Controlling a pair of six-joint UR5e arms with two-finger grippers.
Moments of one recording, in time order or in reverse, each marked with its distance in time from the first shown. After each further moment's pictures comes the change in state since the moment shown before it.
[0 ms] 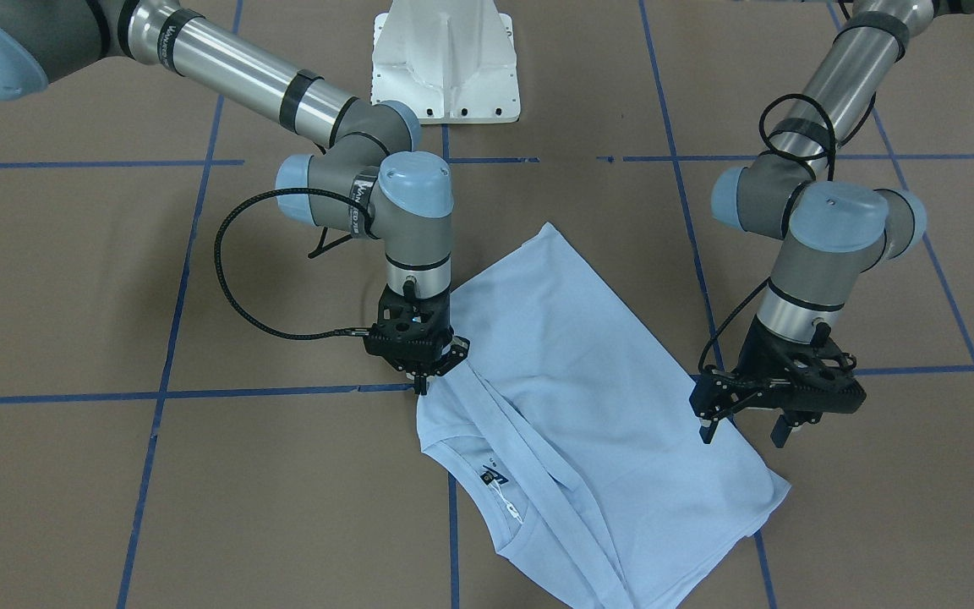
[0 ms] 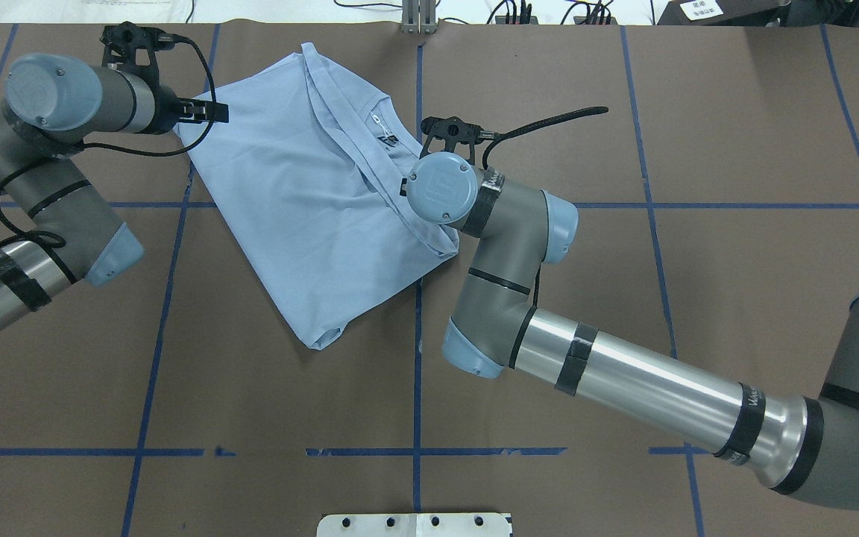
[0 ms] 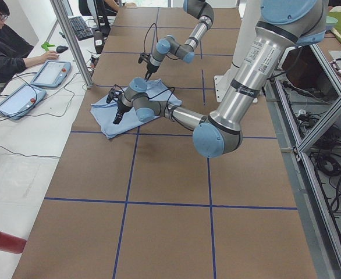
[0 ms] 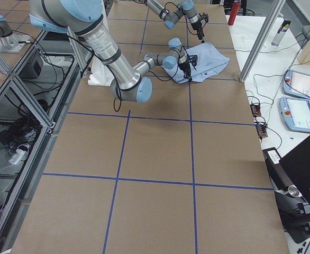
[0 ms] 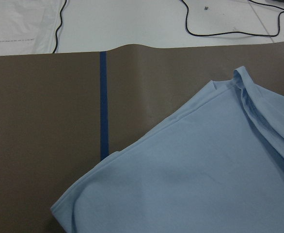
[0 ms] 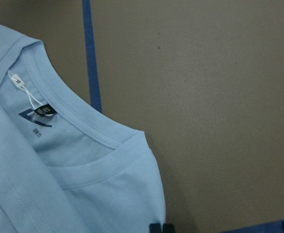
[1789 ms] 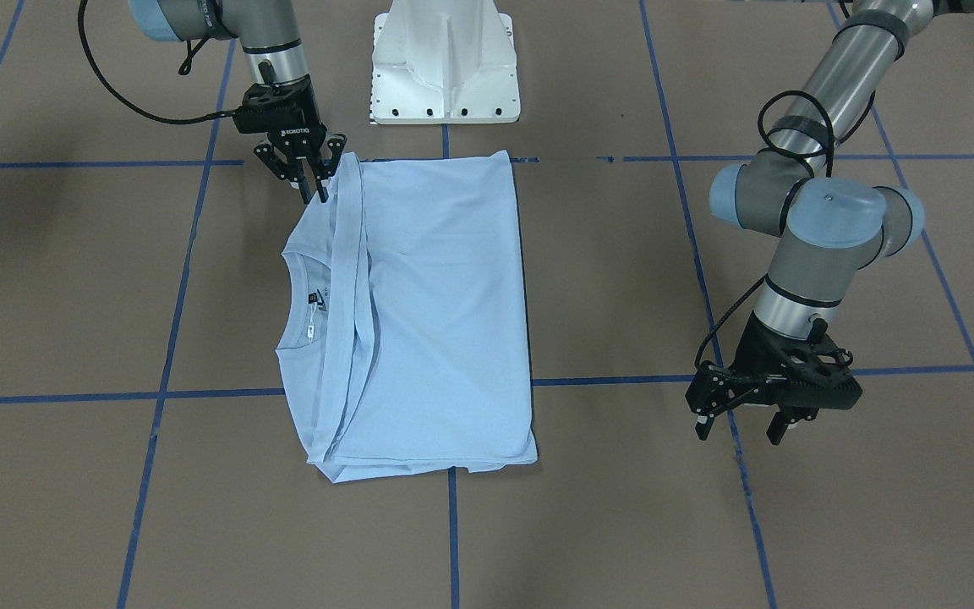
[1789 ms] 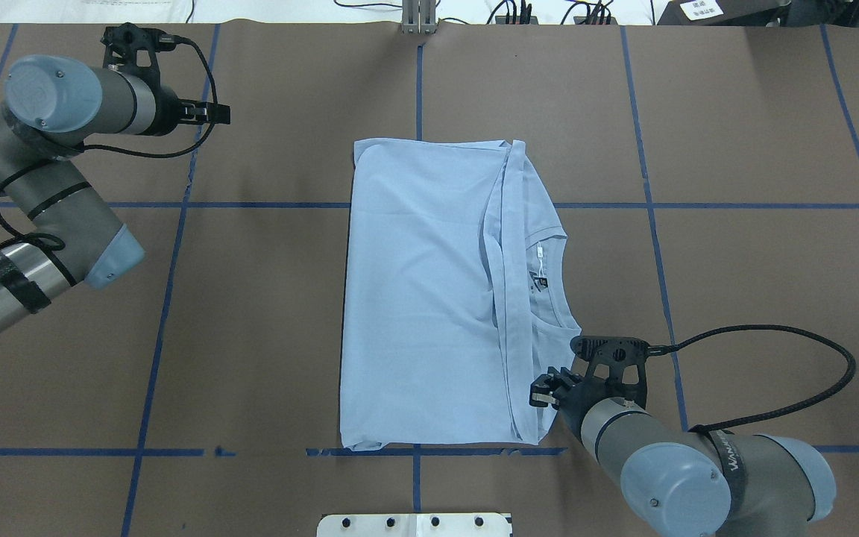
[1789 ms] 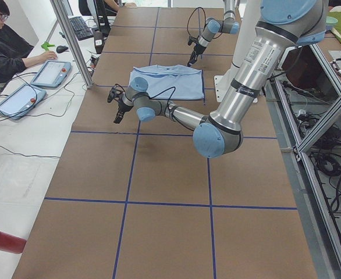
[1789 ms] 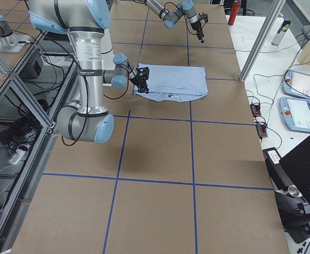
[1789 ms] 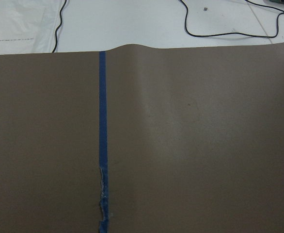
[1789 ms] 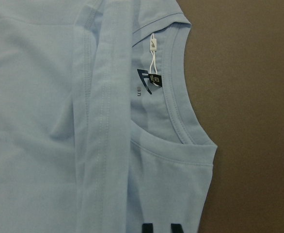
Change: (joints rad) left arm 0.006 0.004 -0.012 -0.001 -0.001 -0.002; right arm -0.421 -0.745 0.829 -0.019 -0.312 0.121
